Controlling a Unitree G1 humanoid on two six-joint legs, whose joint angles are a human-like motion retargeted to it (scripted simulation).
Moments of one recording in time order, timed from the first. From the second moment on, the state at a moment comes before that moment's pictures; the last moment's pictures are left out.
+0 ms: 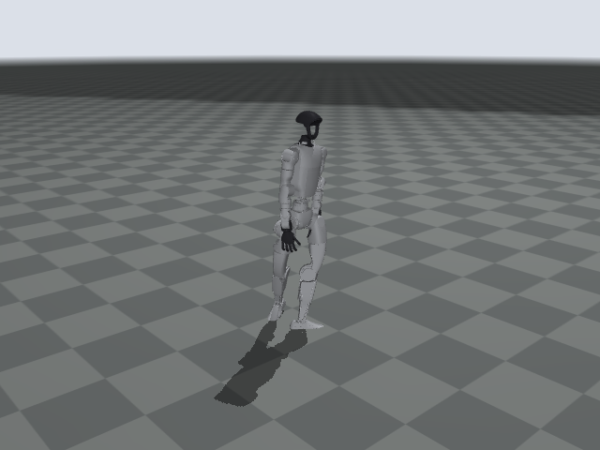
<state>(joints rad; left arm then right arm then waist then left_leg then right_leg) 0.03 0.07 0.45 1.56 0.16 -0.01 0.05 0.02 -0.08 -0.04 1.39 -0.43 -0.08 0.14 0.14 -0.08 -0.08 -0.13 0.00 0.89 0.09 -0.15 -0.03 0.26 -0.04 -1.11 0.22 -0.09 0.19</state>
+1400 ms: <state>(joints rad) 0.05 0.07 0.37 1.55 0.22 -0.01 -0.03 0.06 -0.10 -0.06 1.46 -0.42 -0.06 0.14 0.10 -0.08 -0.02 -0.05 -0.18 -0.25 0.26 -0.09 -0.02 -0.06 0.00 0.04 0.12 -0.04 0.07</state>
